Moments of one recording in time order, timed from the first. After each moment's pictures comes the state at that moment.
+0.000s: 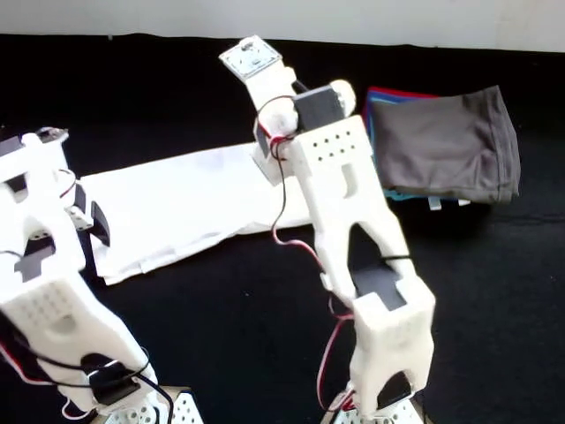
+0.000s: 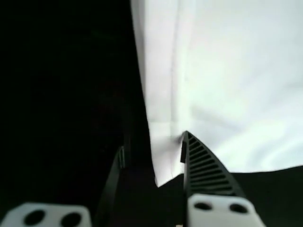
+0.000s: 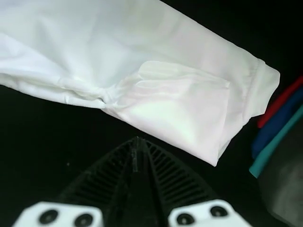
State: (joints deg) left arm -35.6 34.8 -14.8 84.2 -16.1; right arm -30.0 19.8 -42.9 100.4 16.0
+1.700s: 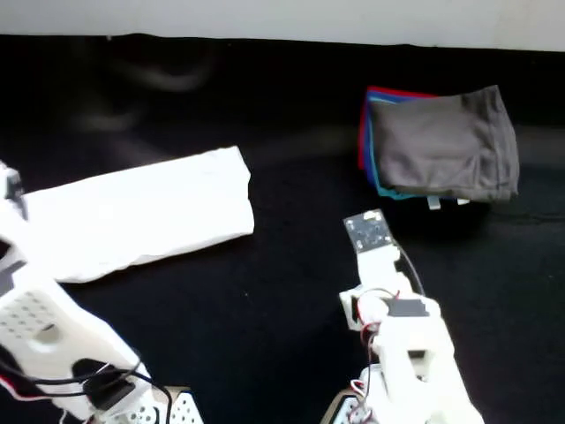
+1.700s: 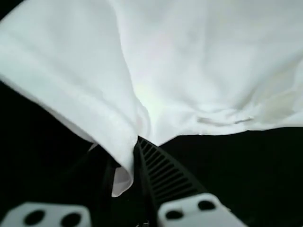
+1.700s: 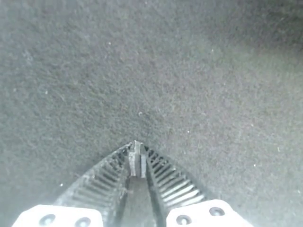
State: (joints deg) left arm -42.6 27.4 -31.2 100.7 -21.8; right arm -7.8 -49.1 85.7 37.6 16.6
